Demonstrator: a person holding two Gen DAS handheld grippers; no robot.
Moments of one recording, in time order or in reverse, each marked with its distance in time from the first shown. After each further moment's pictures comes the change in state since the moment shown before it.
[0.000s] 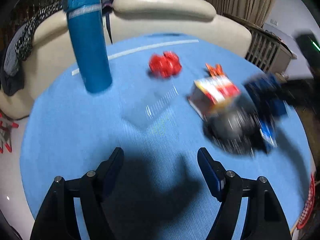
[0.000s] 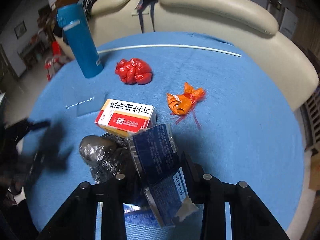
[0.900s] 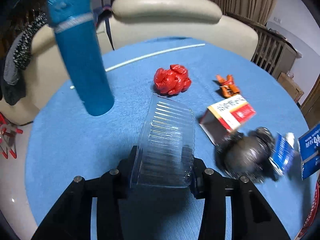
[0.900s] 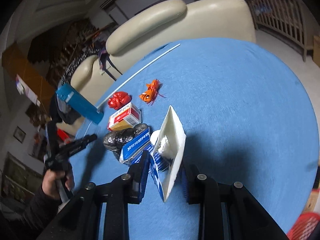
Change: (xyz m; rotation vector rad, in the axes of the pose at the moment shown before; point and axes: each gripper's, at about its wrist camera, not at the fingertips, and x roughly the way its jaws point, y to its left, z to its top) left arm 0.009 -0.005 0.020 0.014 0.000 0.027; right arm -0.093 -0.045 -0.153 0.627 -0.268 0.167
